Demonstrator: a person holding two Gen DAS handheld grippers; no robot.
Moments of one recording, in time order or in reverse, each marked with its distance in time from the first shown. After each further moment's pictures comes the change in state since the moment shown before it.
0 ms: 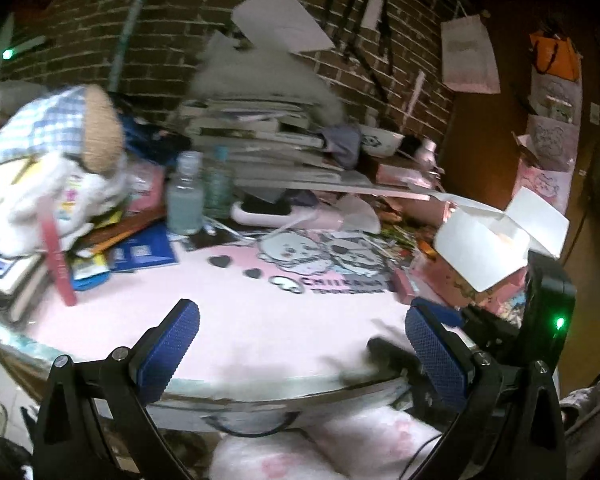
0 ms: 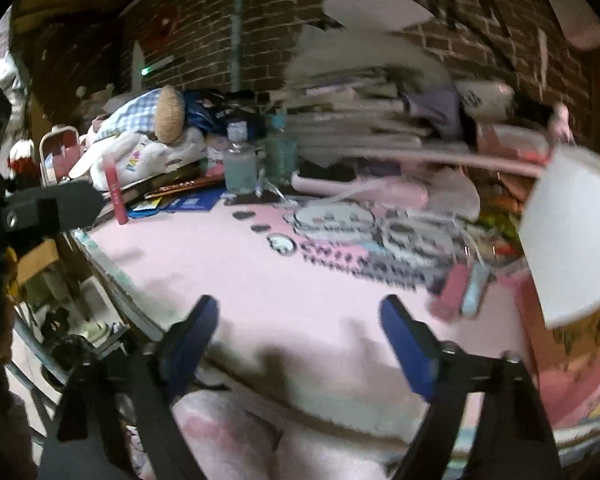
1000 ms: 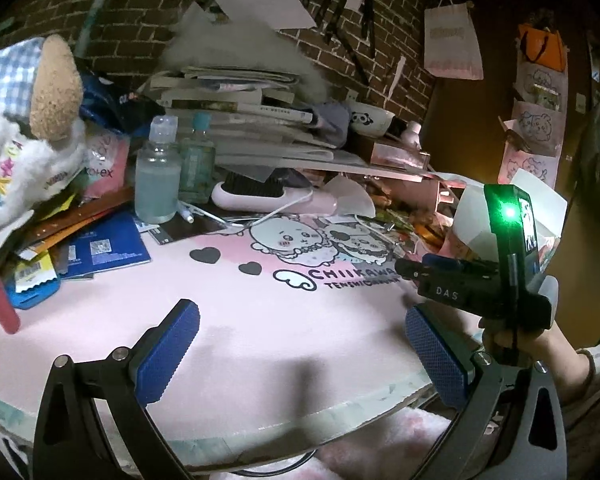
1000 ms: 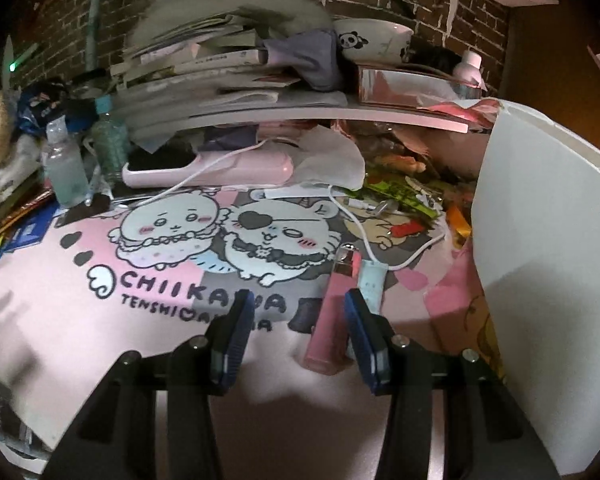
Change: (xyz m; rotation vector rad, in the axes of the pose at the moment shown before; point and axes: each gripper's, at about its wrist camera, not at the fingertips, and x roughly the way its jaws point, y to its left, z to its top) left arm 0.067 0.037 -0.009 0.038 0.039 -0.165; right arm 0.063 -0.078 0.020 0.199 0.189 -0.437
